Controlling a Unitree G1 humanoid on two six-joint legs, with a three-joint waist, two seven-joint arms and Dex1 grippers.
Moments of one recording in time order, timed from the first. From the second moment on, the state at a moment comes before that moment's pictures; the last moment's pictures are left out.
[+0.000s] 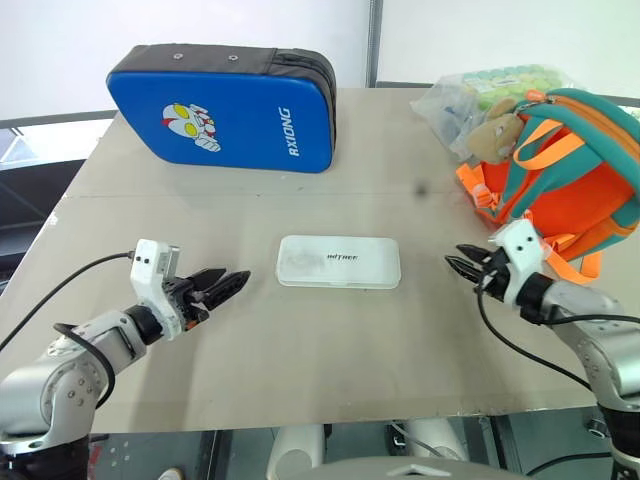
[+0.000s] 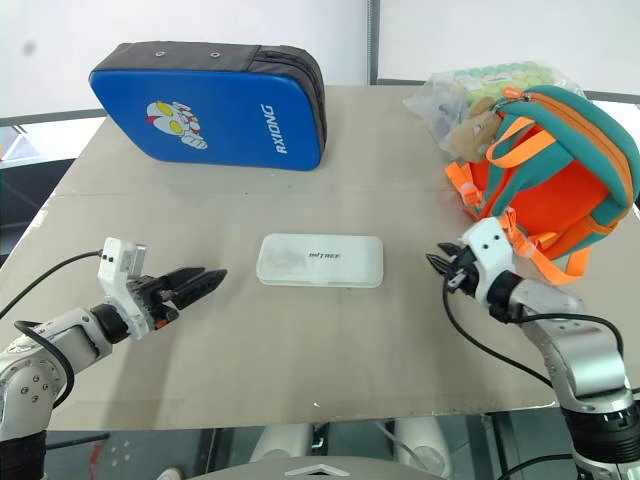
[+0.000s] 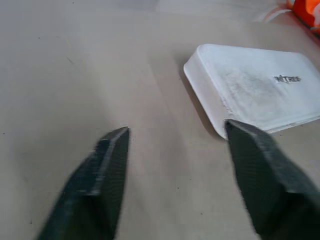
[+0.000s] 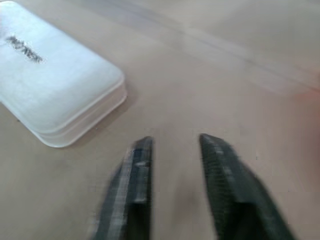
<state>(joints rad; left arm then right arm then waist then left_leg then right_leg) 0.07 0.68 0.46 -0.35 -0.81 0.89 -0.54 -0.11 -0.60 0.00 -0.45 0.33 0.67 0.55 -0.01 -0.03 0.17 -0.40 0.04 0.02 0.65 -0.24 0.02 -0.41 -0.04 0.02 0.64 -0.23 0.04</state>
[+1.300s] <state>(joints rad) 0.09 0.94 0.44 -0.18 -1.02 1.22 -0.88 -0.17 -0.65 0.19 -0.34 0.16 0.60 0.69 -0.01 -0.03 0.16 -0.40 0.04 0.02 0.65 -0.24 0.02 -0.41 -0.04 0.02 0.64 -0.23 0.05</state>
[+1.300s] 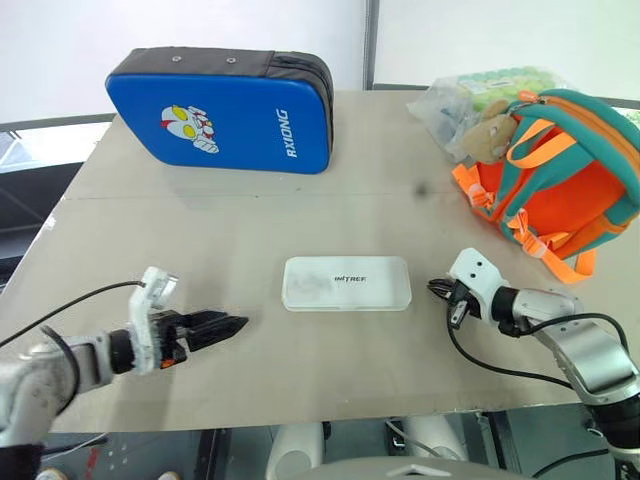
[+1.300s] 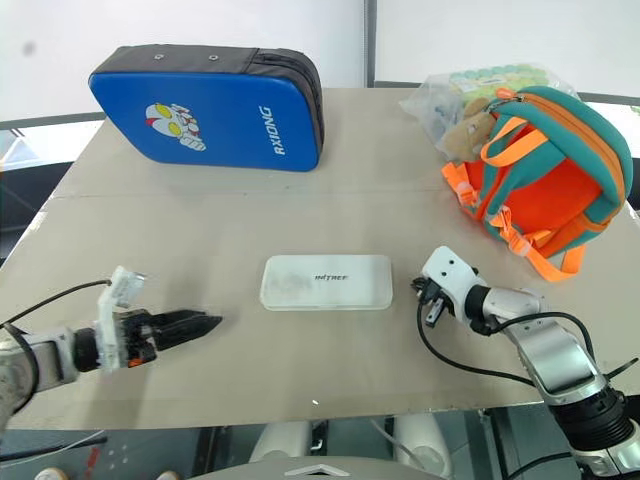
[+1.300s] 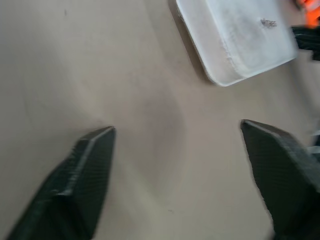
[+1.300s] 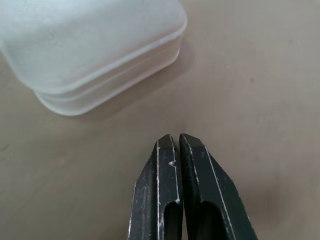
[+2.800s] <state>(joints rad) -0.40 0.43 0.36 0.06 -1.05 1.41 -0.55 -0.38 -0.15 -0.41 -0.59 0.49 0.87 0.15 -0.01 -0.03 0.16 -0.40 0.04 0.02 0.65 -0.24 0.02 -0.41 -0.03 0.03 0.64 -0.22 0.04</state>
